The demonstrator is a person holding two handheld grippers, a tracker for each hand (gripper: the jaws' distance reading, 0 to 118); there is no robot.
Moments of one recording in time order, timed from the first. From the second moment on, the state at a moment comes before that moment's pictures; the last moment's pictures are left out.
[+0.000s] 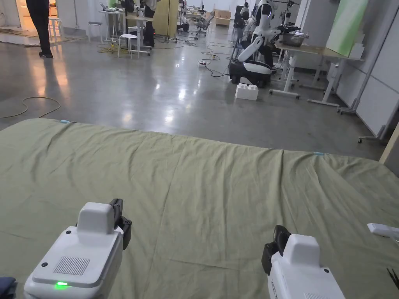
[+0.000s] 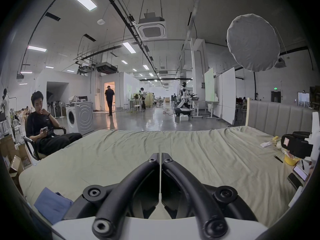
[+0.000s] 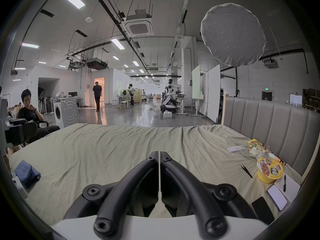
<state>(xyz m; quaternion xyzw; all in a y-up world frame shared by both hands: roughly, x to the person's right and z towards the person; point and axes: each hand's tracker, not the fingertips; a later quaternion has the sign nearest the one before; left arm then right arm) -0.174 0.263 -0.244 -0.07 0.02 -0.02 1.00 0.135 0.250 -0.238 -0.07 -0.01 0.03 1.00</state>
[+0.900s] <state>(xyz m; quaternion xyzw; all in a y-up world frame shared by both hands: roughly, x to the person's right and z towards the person) -0.180 0.259 -0.244 -0.07 0.02 -0.01 1.00 0.145 0.251 -0.242 -0.08 -0.03 0.02 1.00</state>
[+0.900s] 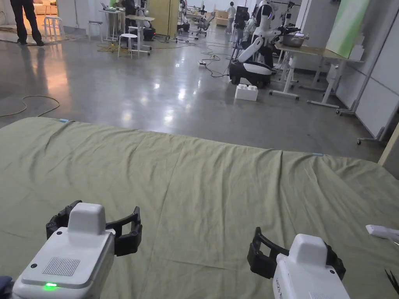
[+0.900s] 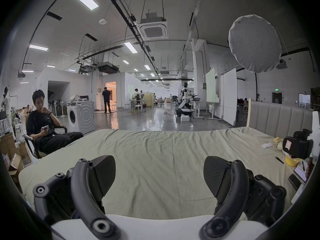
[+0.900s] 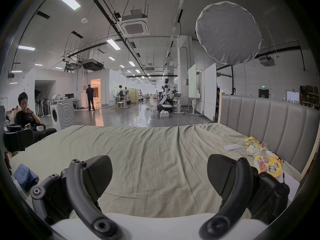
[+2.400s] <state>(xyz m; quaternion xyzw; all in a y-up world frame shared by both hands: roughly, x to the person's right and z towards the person) -0.182 0.276 -0.251 -0.03 0.03 -0.01 1.00 0.140 0.277 -0.265 -0.15 -0.05 -0.03 0.99</state>
